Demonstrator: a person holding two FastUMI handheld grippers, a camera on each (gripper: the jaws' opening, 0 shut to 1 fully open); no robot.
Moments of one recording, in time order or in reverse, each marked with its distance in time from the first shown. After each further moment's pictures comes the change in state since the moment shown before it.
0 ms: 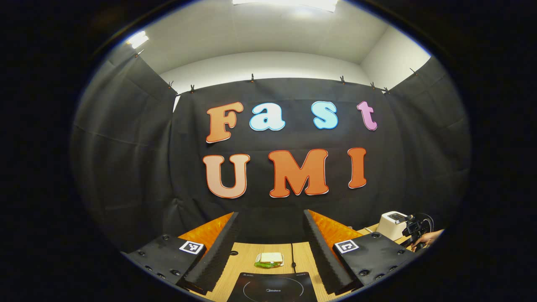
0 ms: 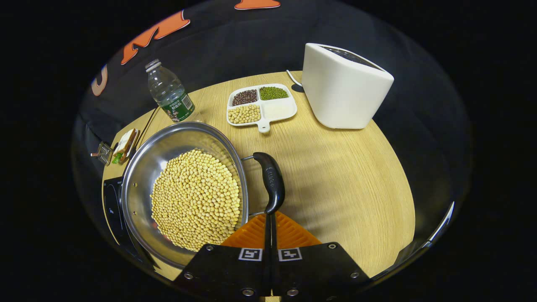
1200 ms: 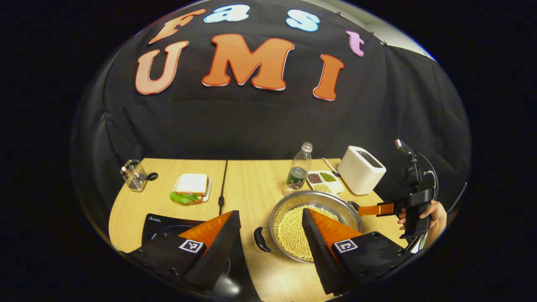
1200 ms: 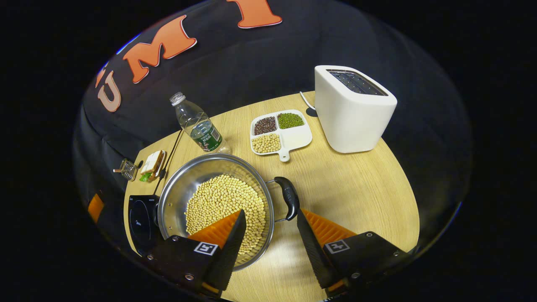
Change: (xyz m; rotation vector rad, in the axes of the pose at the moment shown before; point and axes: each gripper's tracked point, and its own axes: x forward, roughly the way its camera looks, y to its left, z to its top) left arm 0.077 -0.189 -0.285 -0.153 0.715 -0.315; right arm -0.040 0.023 0.045 0.028 -0.094 0.136
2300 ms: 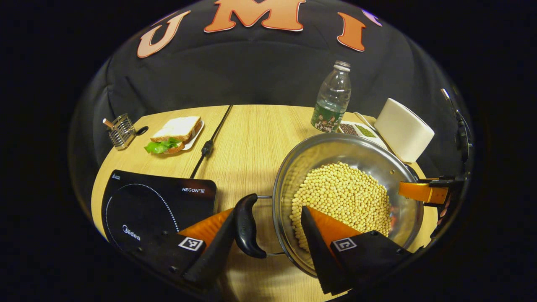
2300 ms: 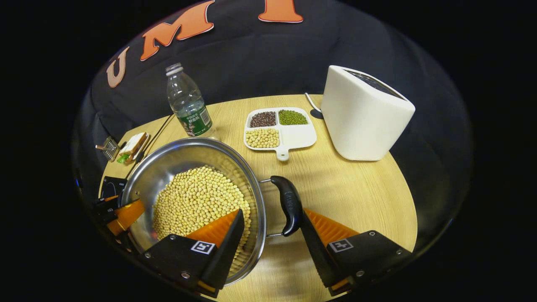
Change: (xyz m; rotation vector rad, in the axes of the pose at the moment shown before) left arm 0.119 0.018 -0.123 -0.036 0.197 0.185; right arm 0.054 -0.011 -0.011 -0.133 -0.062 -0.092
